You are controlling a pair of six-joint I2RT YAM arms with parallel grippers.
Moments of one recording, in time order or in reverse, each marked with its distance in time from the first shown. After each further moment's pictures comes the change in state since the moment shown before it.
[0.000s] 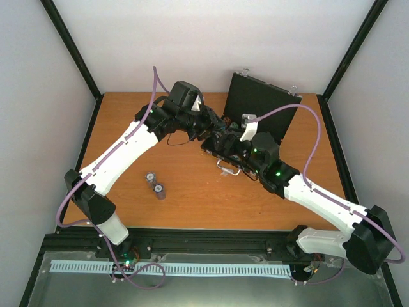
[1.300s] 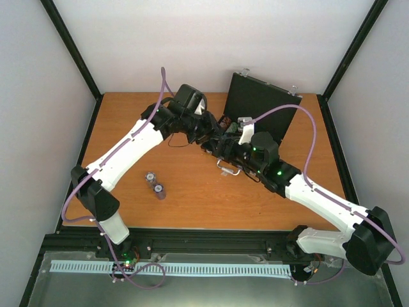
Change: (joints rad) left arm -0.001 0.047 0.002 -0.078 -0.025 0.113; right arm -0.021 0.002 0.005 -0.098 -0.104 -0.068
